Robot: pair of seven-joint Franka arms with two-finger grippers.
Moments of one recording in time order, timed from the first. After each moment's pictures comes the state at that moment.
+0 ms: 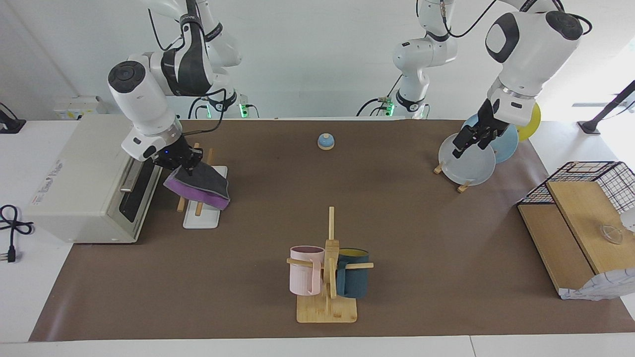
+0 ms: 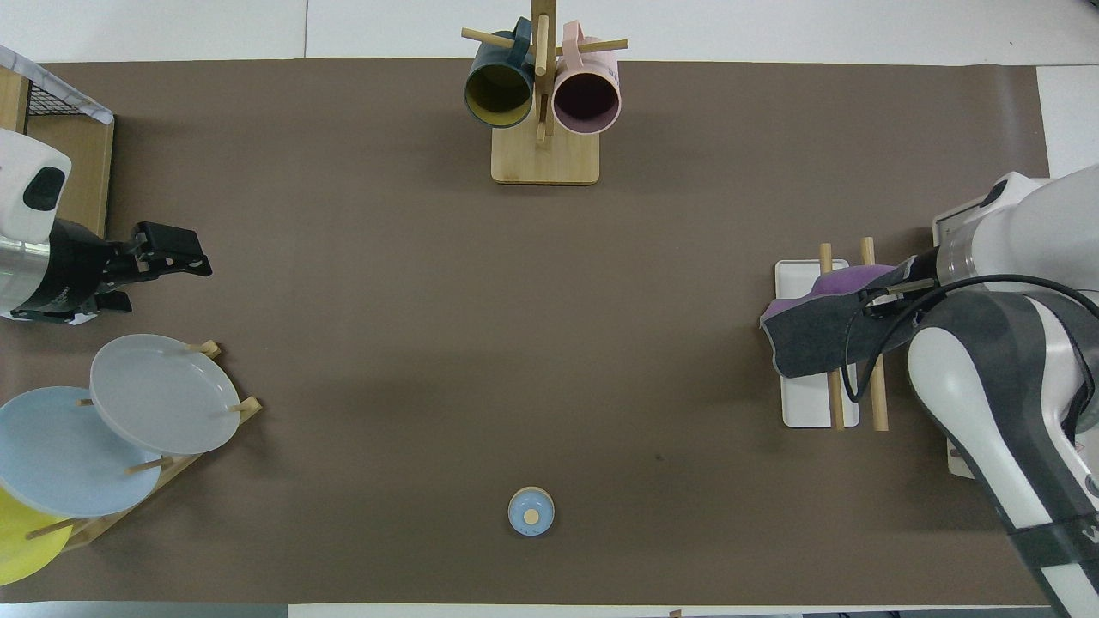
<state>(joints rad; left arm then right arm) 0.13 -0.10 -0.22 -1.85 -0.10 1.79 -0.34 -0.08 -0.03 0.10 -2.03 -0.01 1.93 -0.12</state>
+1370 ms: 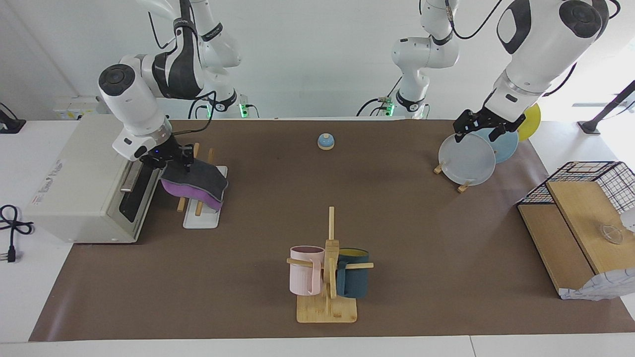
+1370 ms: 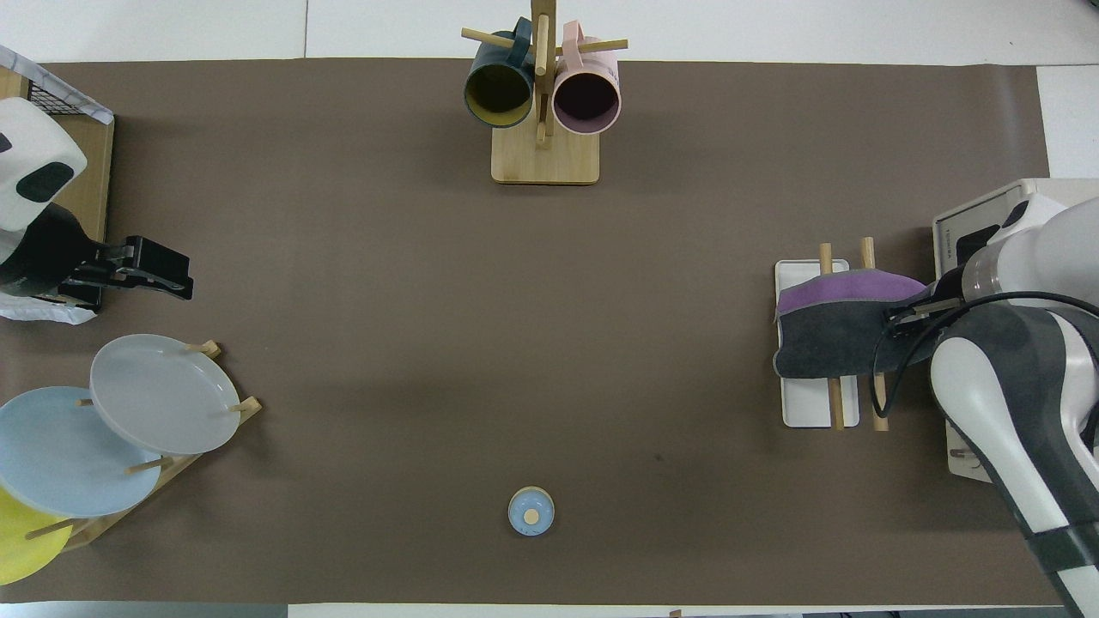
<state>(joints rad) -0.14 0.00 0.02 -1.62 -0.04 1.52 -0.08 -0.14 -0.06 0.10 -2.09 -0.02 1.95 -0.19</state>
